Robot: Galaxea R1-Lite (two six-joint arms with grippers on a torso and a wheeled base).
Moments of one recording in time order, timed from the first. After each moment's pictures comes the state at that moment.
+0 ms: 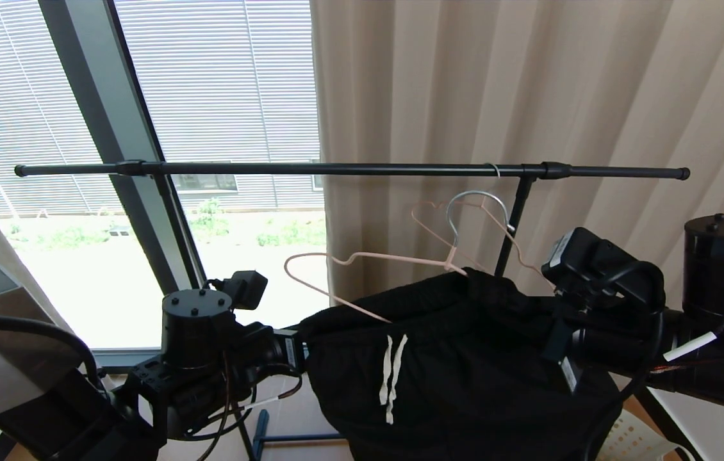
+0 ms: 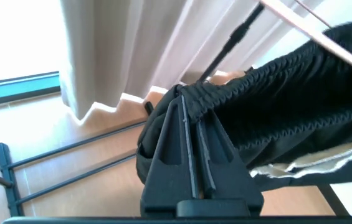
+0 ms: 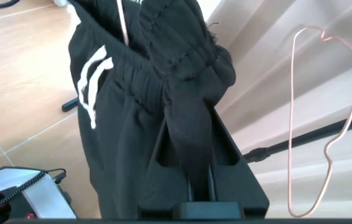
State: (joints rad) left arm -0.50 1.96 -0.46 -1.15 -0.05 -0.32; right arm 0.58 1.46 -0.65 -0.41 0.08 -0.36
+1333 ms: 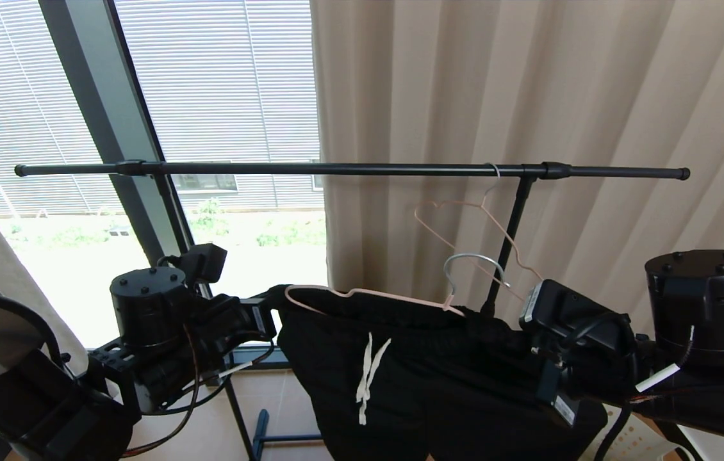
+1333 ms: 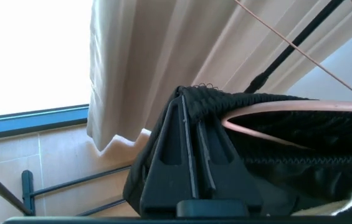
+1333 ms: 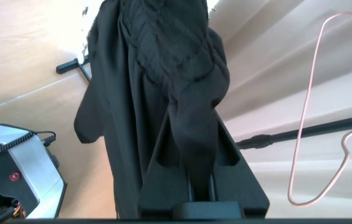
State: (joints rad) left arm -0.38 1.92 -0.46 -1.24 -0.05 -0.29; right arm 0.57 1.51 -0.57 -0.41 0.08 -0.49
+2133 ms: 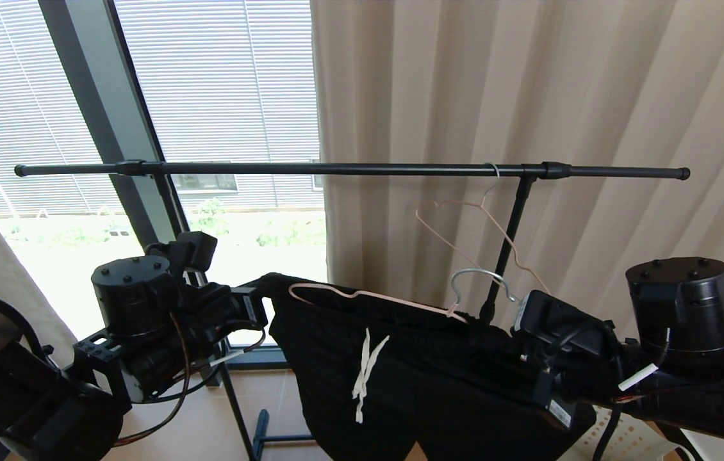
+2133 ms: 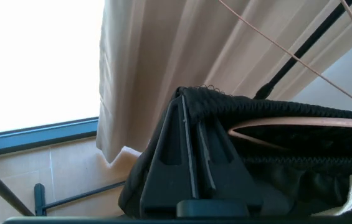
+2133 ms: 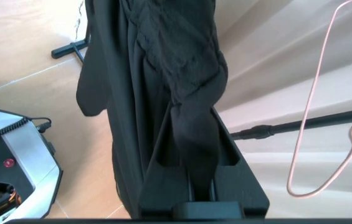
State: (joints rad) left arm -0.34 1.89 -0.48 -1.23 -0.07 -0.23; right arm 0.55 1.55 -0.56 -0.40 0.08 -0.53
